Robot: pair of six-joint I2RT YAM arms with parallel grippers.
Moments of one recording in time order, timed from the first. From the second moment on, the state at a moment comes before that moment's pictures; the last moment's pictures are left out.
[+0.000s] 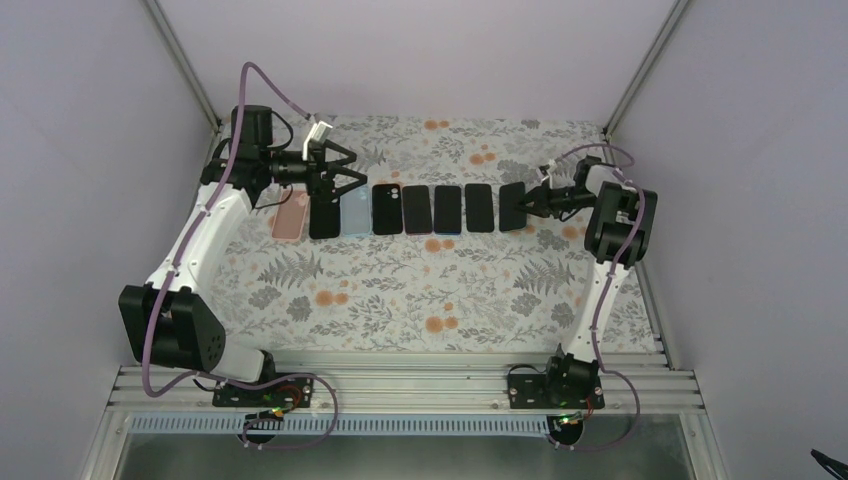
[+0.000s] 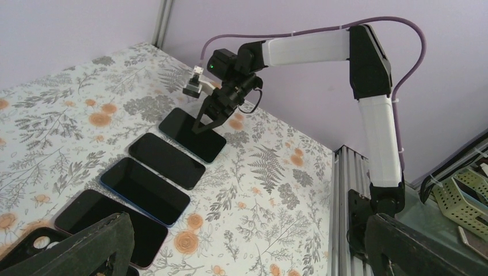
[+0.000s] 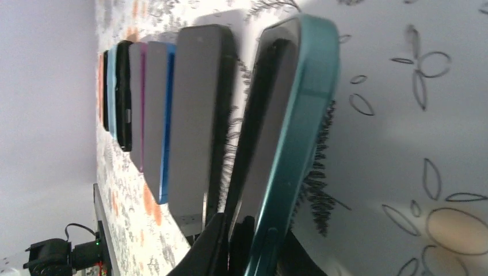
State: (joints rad) left arm -0.12 1.44 1.35 -0.53 1.16 0.14; right arm -0.24 2.37 1.74 -0.98 -1.02 -0.35
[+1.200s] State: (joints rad) left arm -0.01 1.38 1.50 -0.63 0.95 0.10; right arm -0.24 2.10 1.76 -0.97 -0.82 -0.34
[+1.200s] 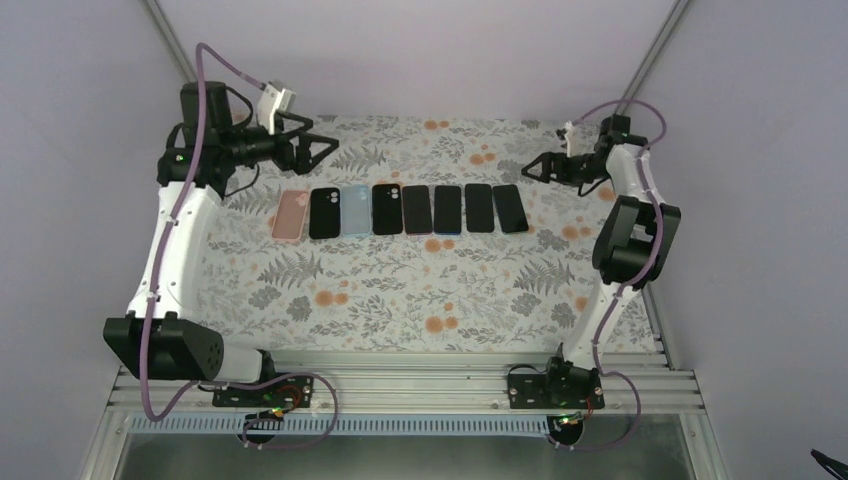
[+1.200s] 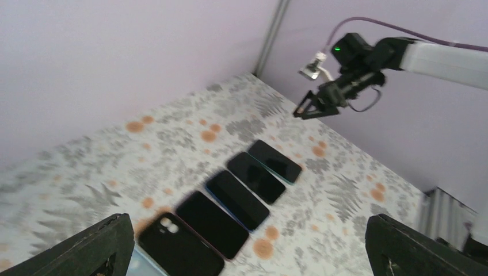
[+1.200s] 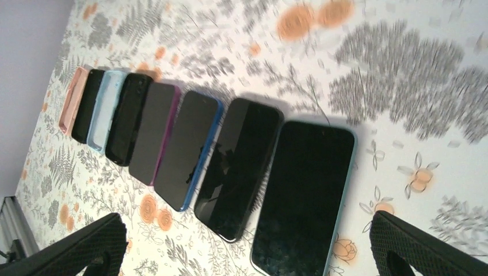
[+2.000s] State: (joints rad) left arm 0.41 1.36 1.45 -0.79 0.67 0.22; right arm -0.32 1.52 1.50 -0.85 -0.88 -0.43
